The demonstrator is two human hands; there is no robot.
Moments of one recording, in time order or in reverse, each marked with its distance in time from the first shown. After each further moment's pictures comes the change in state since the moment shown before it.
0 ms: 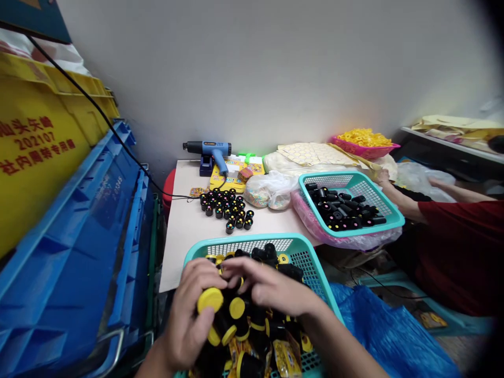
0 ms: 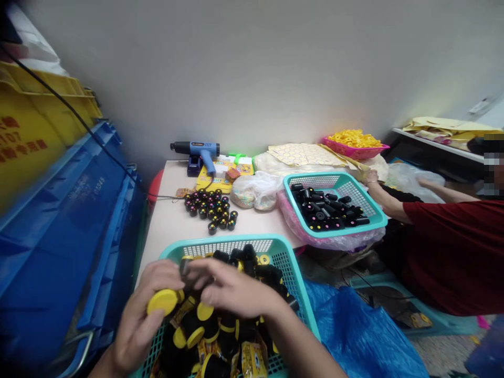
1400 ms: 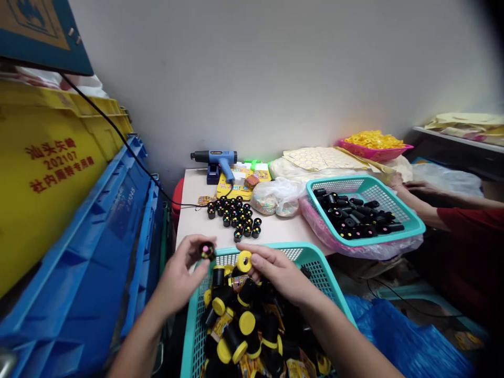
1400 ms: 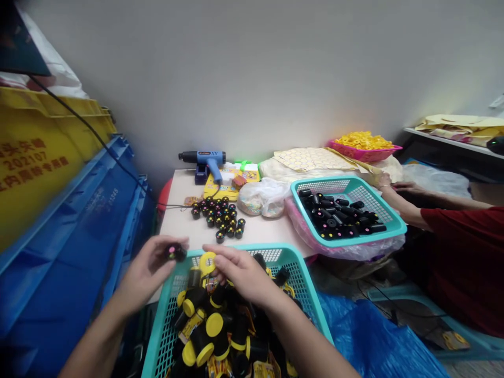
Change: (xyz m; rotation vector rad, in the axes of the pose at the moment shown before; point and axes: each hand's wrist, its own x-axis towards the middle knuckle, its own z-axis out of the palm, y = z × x) left_hand 0.047 -0.042 -0.034 -0.010 -0.017 -0.456; right_hand 0.027 0.004 -0.003 0.325 0.325 0.110
